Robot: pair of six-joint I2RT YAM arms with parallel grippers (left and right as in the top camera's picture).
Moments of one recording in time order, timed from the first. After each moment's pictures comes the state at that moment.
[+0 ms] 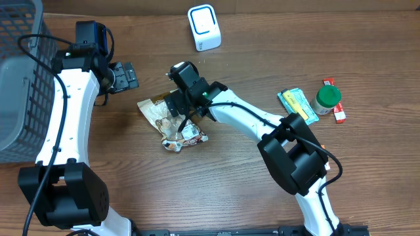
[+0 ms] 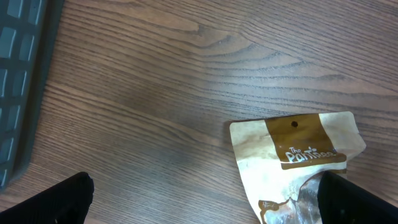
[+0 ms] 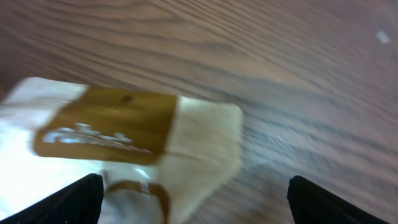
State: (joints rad) left arm 0.06 1.77 1.60 -1.07 -0.10 -0.28; right arm 0.73 2.21 1.66 -0.44 0.05 0.24
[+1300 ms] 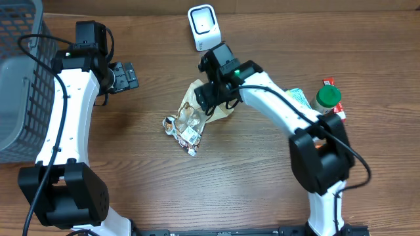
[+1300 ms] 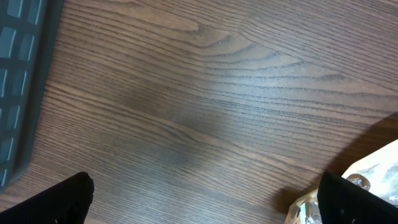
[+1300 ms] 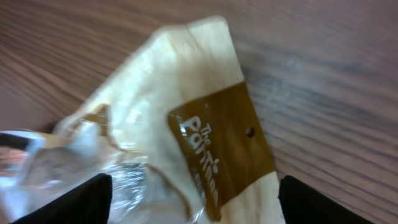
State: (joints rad) left arm 0.06 1.77 1.60 -1.07 -0.10 -0.28; right arm 0.55 2.11 1.66 -0.74 -0.14 0.10
